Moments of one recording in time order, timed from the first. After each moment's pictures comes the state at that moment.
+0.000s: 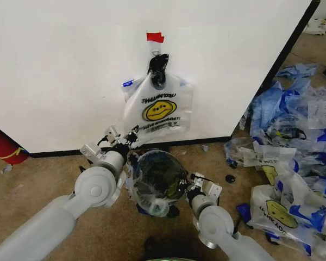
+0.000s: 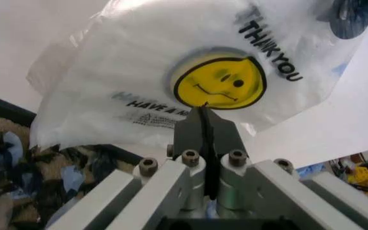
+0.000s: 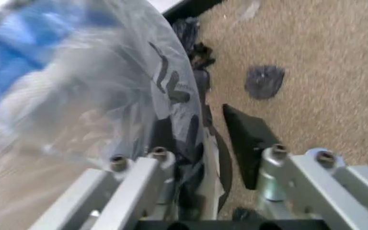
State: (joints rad) left arm 0.77 -0.80 0.08 -2.15 -1.55 -0.16 -0.70; right arm -1.13 1.11 -0.06 2.01 1.09 -0.23 0.70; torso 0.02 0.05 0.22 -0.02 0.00
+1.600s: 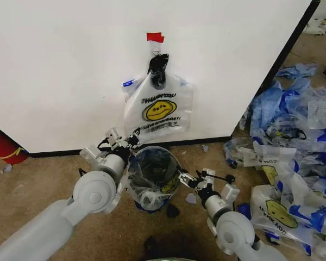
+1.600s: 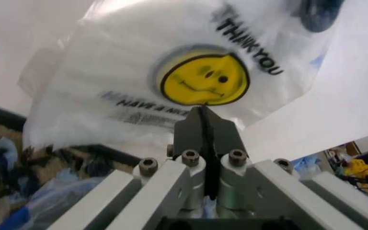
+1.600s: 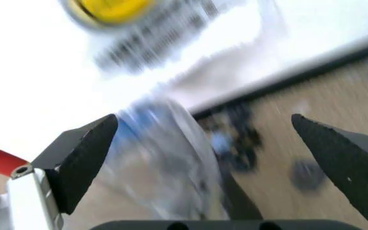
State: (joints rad) left arm 0.80 -0.79 0.07 -2.20 -1.51 -0.15 -0.70; right arm -1.26 1.04 0.08 2.07 0.93 -0.07 0.32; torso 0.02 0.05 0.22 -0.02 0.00
